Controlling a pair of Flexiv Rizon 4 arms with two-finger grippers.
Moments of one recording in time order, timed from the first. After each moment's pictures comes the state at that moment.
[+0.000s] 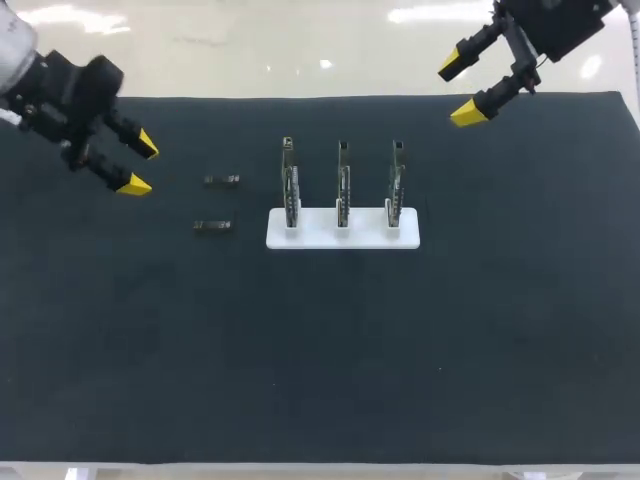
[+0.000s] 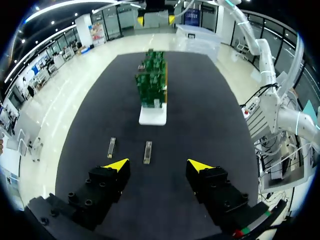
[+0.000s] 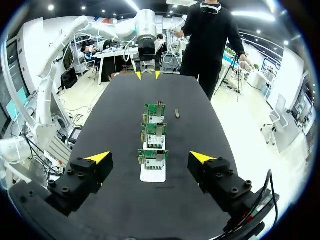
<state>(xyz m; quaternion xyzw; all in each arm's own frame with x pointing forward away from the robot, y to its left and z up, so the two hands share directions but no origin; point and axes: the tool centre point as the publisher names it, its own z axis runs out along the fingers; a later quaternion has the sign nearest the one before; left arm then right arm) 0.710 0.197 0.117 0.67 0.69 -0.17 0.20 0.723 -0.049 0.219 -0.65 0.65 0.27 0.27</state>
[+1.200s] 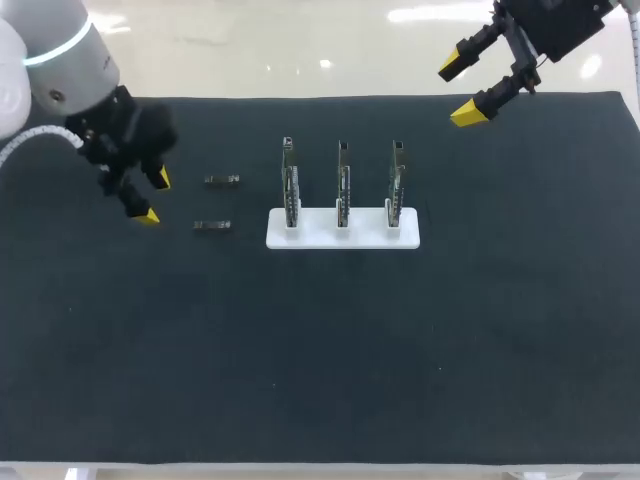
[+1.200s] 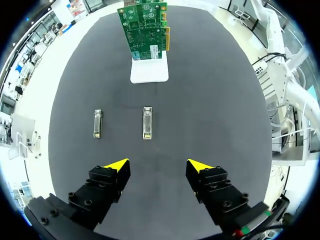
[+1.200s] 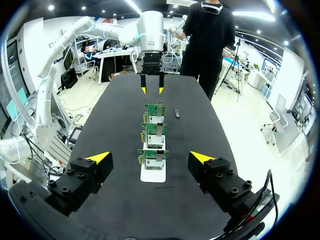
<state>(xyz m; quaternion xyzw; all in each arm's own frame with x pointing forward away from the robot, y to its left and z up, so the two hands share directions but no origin) 0.720 0.205 0.052 0.72 0.68 -0.07 0.08 0.723 -0.049 0.219 -0.65 0.65 0.27 0.27</state>
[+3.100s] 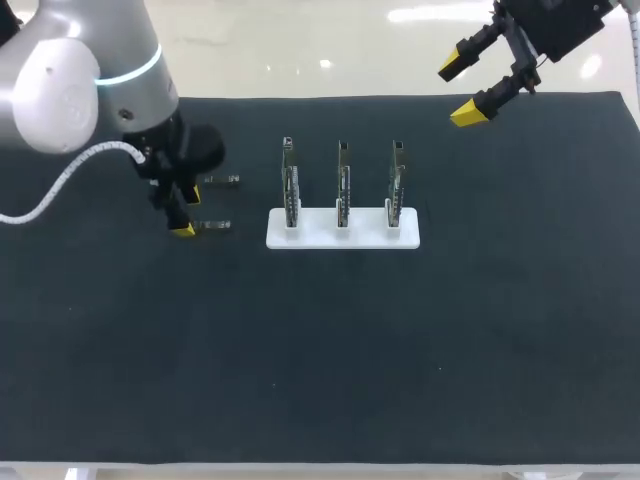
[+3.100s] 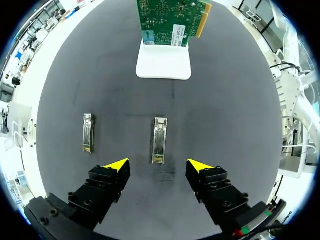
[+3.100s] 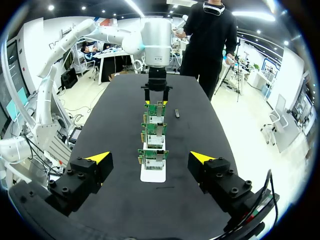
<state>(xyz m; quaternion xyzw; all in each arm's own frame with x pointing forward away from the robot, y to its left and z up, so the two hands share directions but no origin) 0.741 0.169 0.004 0.70 0.71 -0.04 0.04 0.723 -0.049 0.219 -0.65 0.65 0.27 0.27</state>
